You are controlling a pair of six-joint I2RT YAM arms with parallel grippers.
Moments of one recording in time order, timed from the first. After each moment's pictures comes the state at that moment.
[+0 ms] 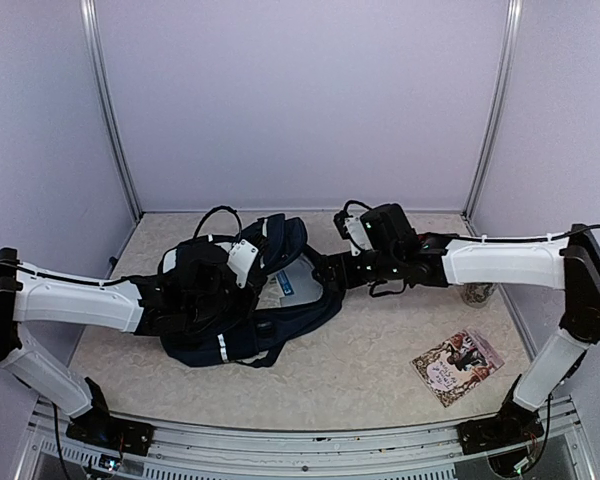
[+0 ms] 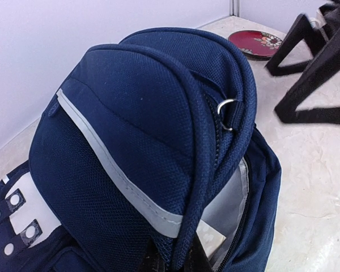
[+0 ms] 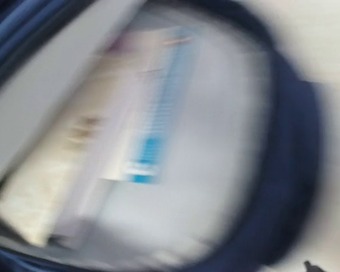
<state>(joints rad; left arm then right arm) -0.92 1.45 0.77 0.25 -0.30 0.03 0.80 1.67 1.12 -0.08 -0.02 0.35</state>
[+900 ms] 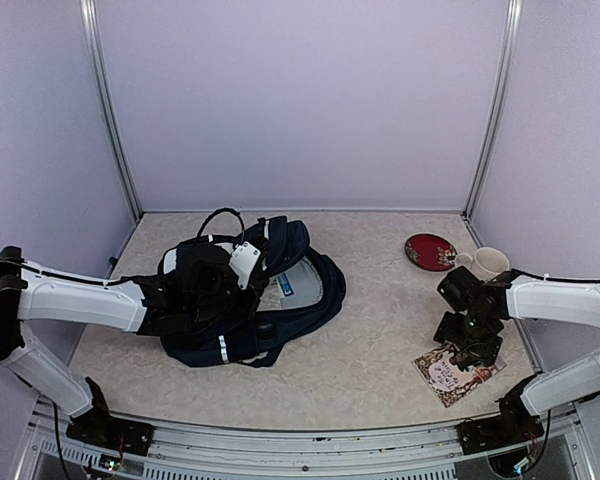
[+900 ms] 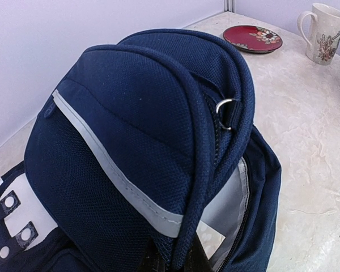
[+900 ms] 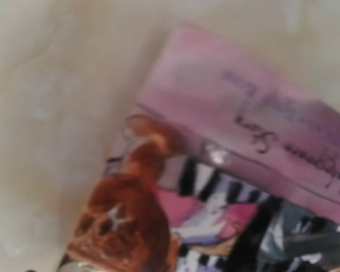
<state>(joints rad) -0.91 1.47 0.77 0.26 -0.27 0.05 0.50 1.27 0.63 -0.78 0.31 1.11</state>
